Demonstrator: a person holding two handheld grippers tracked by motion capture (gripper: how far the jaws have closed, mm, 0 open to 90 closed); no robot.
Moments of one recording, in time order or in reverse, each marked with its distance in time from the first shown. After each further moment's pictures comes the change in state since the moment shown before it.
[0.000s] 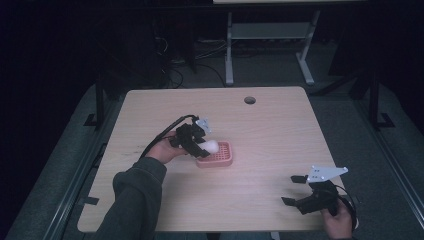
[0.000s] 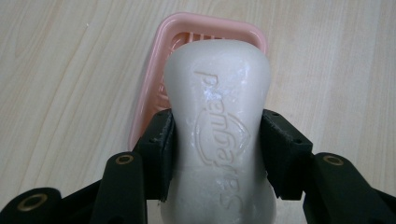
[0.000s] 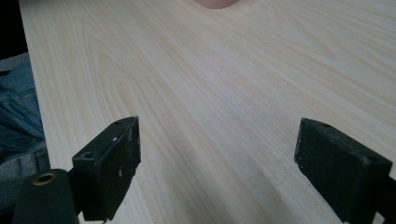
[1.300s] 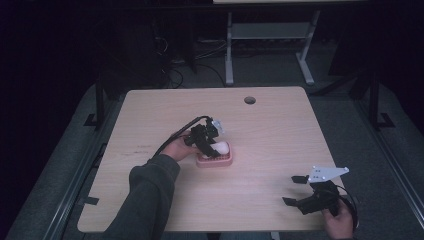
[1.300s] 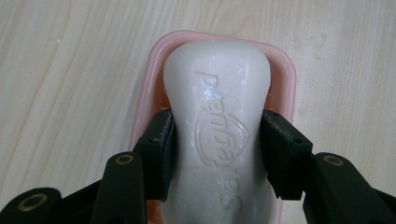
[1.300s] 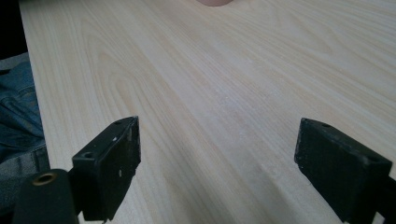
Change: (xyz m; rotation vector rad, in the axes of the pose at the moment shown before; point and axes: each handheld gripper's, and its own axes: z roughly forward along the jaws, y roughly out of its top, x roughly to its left) left arm 0.010 0.022 0.043 0.051 -0.040 0.019; right arm -0.002 -0.002 -0.001 0.000 0.002 0.000
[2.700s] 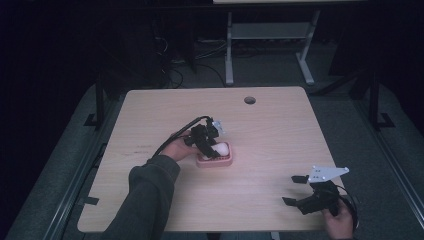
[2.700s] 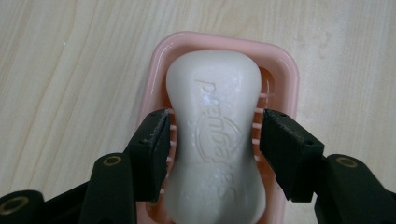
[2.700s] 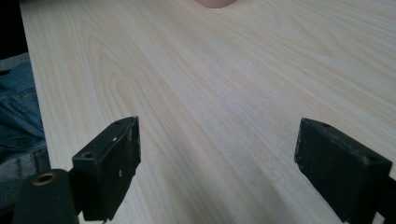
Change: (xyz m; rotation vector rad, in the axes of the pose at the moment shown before) left arm -0.003 0.000 -0.004 0.003 0.025 0.011; right arm 0.001 0.001 0.000 -0.001 -0.003 0.001
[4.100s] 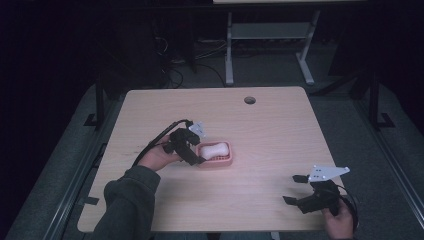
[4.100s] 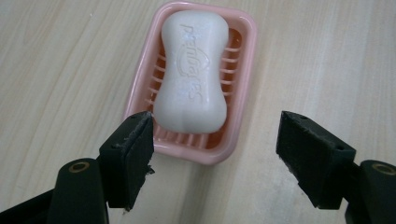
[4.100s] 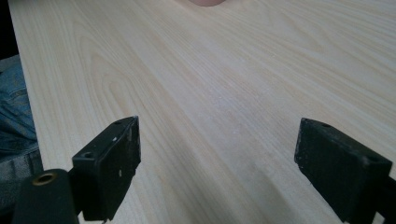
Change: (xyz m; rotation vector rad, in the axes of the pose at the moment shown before) left arm -0.026 -0.045 -0.048 -0.082 0.051 -0.045; right arm -0.001 0.000 -0.001 0.004 -0.023 0.017
